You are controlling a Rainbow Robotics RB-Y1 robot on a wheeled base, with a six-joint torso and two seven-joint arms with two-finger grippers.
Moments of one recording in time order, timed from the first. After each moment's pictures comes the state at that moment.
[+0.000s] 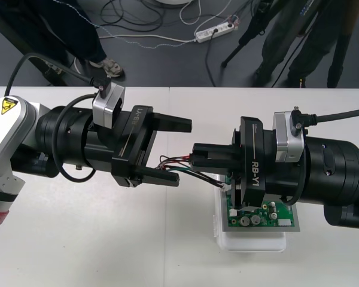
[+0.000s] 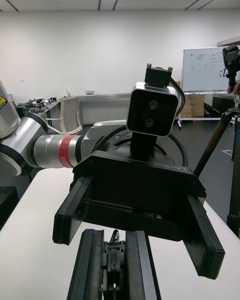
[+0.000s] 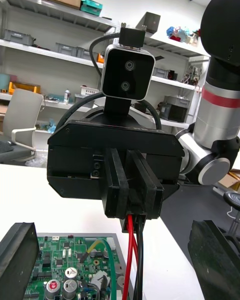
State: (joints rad) right arm -0.05 -0.31 0.02 -2.18 1.29 -1.26 -0.32; left arm -0.38 0.52 -0.23 -1.77 -0.95 -1.34 0.24
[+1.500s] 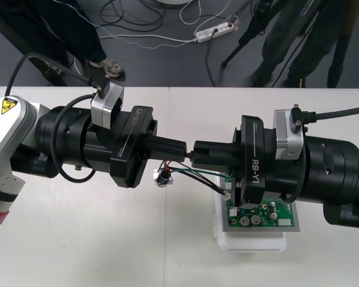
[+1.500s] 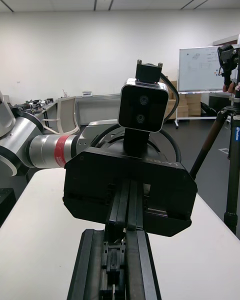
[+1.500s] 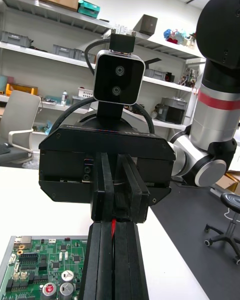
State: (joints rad) right arm -0.05 -0.31 0.02 -2.17 1.29 -1.25 -0.32; left arm -0.38 0.52 -0.23 -1.77 -0.94 -1.34 0.24
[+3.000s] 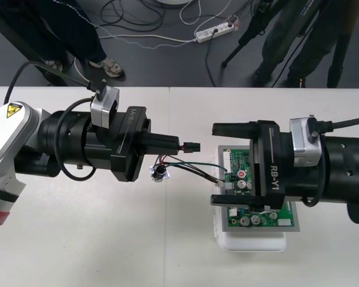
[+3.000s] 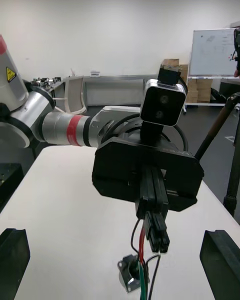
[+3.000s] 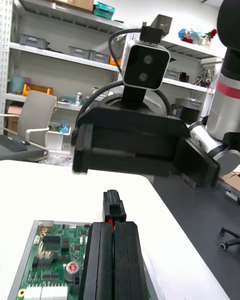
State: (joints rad) right arm -0.06 -0.35 -0.07 -2.17 1.29 -1.37 -0.32; left arm -0.38 0.52 -0.23 -1.66 -0.92 -1.34 0.14
